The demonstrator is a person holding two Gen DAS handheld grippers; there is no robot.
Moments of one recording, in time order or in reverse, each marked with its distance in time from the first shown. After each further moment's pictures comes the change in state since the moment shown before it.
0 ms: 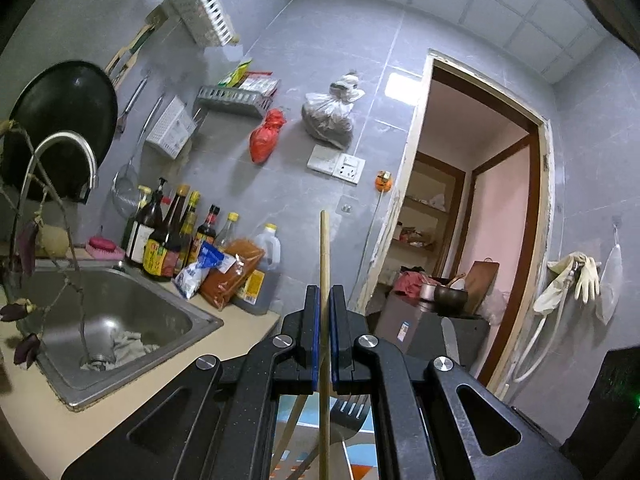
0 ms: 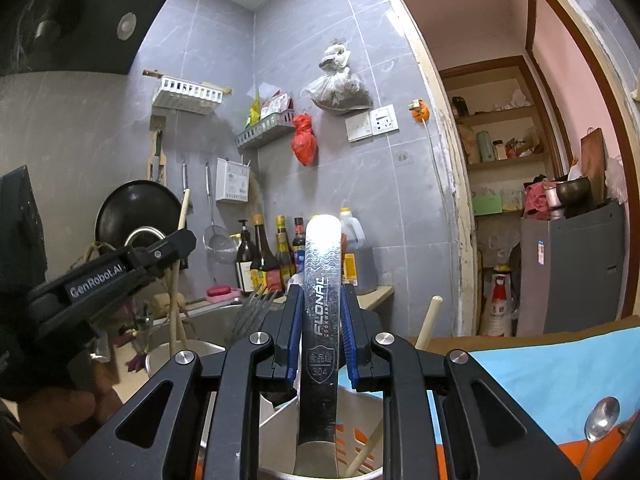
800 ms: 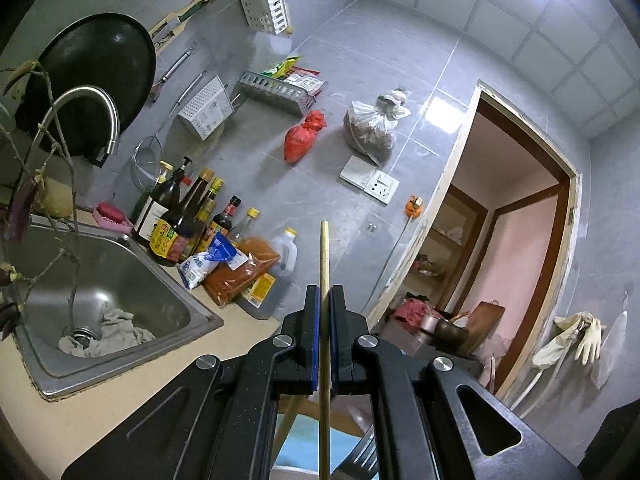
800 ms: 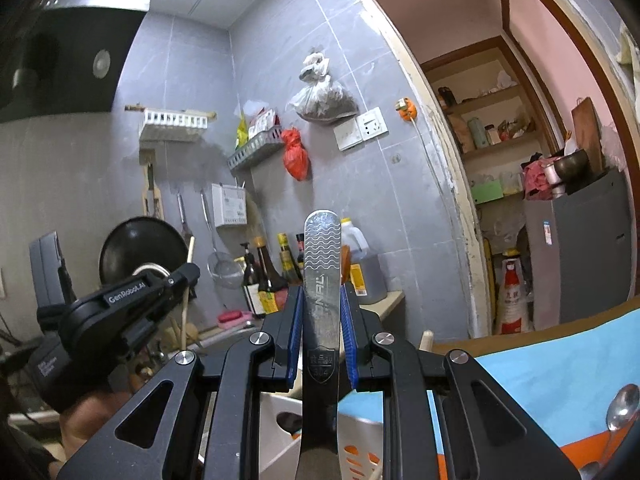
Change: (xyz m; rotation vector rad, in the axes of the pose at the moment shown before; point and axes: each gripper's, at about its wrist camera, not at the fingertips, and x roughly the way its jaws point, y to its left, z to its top) left arm 0.029 0.038 0.016 -0.178 -0.038 0.038; right arm 0.008 -0.011 0.016 0.124 -0.026 0.012
